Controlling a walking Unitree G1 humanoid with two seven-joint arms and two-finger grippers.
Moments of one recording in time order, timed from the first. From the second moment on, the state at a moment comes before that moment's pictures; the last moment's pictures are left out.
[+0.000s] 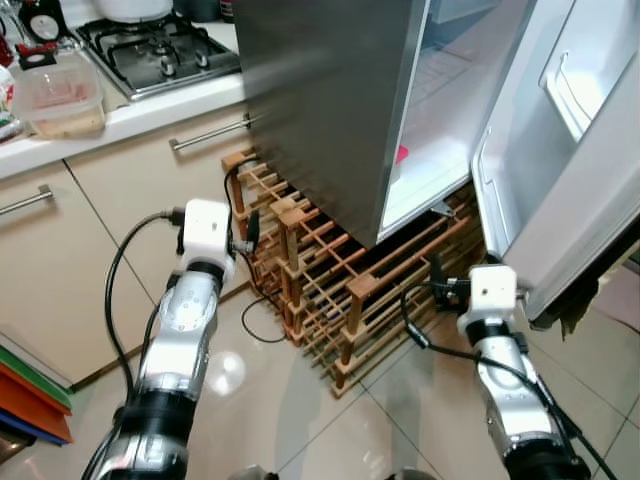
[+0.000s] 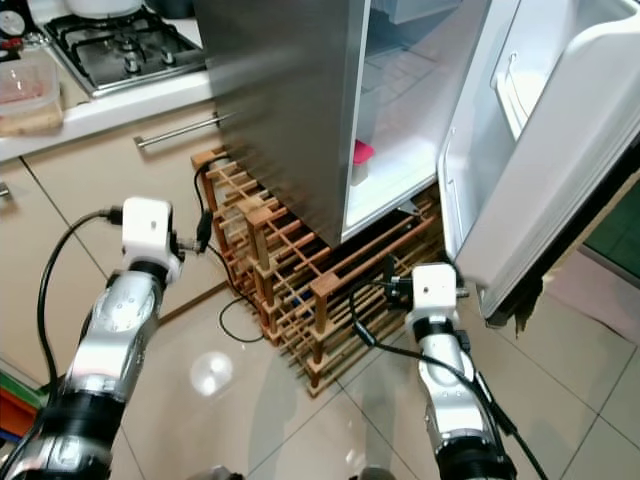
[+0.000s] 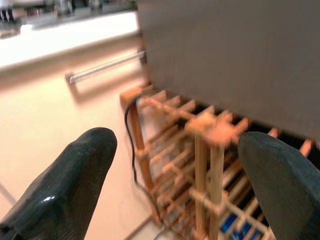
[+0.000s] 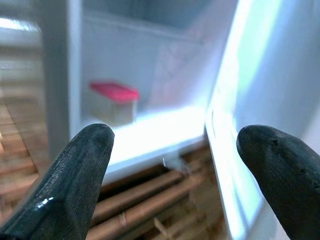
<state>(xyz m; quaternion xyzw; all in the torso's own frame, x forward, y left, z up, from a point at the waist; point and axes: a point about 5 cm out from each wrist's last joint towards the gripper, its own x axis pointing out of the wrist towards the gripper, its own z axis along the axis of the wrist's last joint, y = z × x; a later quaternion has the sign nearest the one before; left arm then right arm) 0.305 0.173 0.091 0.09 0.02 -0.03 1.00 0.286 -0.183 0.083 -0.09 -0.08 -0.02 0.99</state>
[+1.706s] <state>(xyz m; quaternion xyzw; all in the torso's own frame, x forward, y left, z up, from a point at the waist) 0.329 0.138 0.115 0.06 -0.03 -0.04 1.00 0.292 -0.156 0.098 -0.02 -0.04 0.00 1.00</state>
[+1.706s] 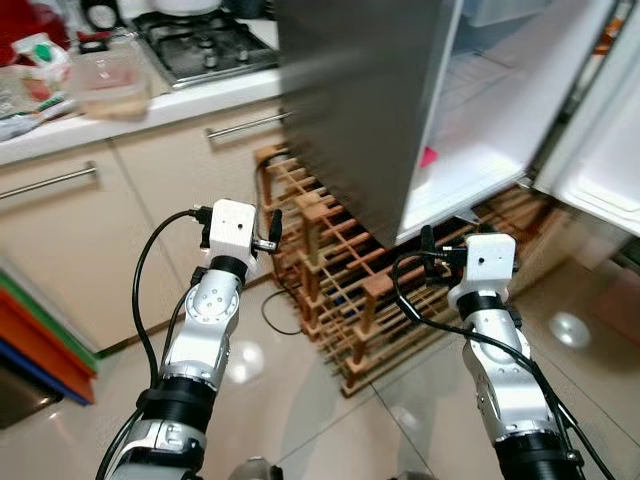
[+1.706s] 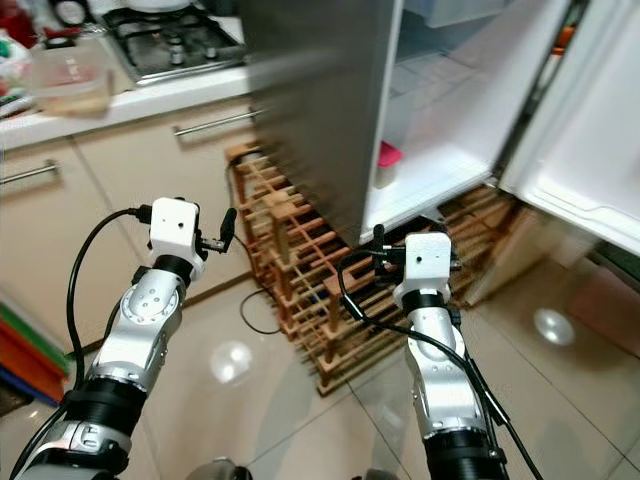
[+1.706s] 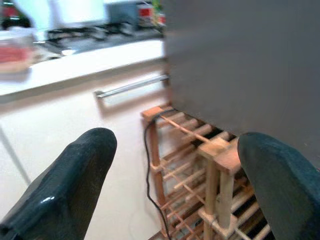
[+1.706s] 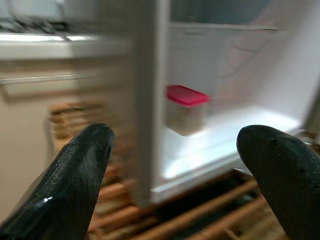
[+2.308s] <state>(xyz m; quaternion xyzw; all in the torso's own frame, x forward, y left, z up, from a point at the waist) 0.329 0.137 0.132 -0.01 -0.02 -0.03 1.00 0.293 -0.152 0.093 -0.01 -0.04 0.01 1.00</state>
